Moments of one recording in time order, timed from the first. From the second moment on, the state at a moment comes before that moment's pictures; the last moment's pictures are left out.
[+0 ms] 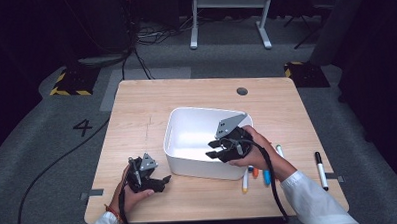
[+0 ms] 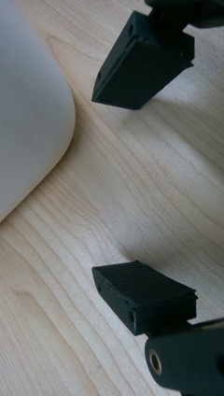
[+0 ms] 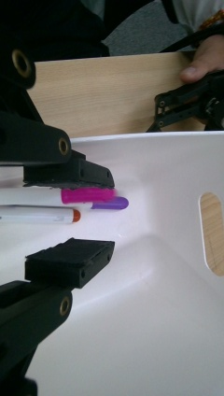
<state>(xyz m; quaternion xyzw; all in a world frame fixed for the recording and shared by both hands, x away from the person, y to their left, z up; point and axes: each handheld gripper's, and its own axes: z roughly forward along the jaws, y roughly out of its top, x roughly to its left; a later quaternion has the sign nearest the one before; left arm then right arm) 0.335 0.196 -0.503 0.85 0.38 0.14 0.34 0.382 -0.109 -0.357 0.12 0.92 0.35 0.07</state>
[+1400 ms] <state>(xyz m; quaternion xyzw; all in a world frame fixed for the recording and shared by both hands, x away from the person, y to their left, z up) 0.335 0.196 -0.503 0.85 0.38 0.14 0.34 0.360 -0.420 -0.453 0.49 0.77 0.32 0.25</state>
